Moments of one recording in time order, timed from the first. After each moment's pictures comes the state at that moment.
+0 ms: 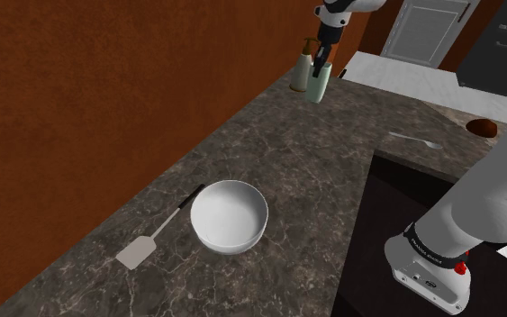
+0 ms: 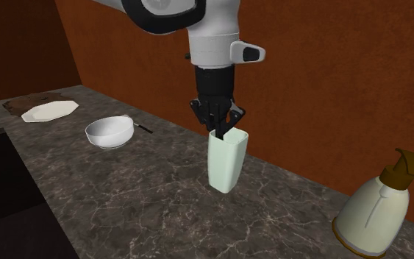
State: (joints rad) arm -0.04 0.08 -0.26 -1.81 0.05 1.95 -0.64
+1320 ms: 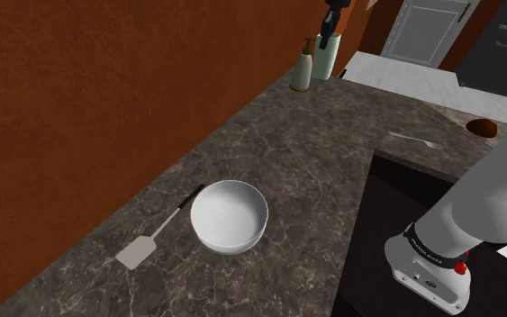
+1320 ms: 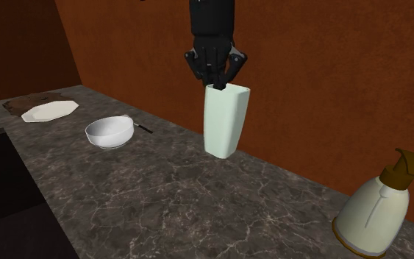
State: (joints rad) arm -0.04 0.07 -0.25 -1.57 0.04 1.70 -0.62
